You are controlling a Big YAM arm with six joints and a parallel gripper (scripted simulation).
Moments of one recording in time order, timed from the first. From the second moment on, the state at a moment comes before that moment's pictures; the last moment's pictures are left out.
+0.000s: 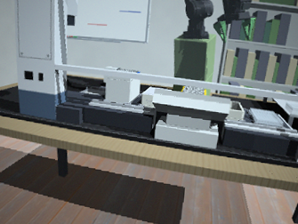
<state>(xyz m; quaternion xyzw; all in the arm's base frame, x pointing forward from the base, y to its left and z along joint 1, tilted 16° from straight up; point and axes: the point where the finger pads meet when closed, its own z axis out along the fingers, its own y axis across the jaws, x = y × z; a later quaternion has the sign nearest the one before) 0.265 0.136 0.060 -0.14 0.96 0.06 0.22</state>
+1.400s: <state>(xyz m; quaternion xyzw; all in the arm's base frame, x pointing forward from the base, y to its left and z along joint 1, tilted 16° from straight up) 0.244 -0.026 0.067 0.08 0.99 -0.05 0.13</state>
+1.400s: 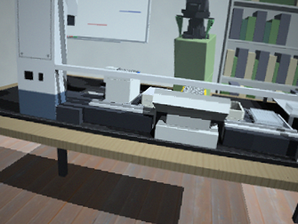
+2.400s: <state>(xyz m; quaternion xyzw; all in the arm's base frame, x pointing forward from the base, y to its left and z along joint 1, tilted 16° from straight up) 0.304 -0.139 0.094 0.07 0.99 -0.04 0.13</state>
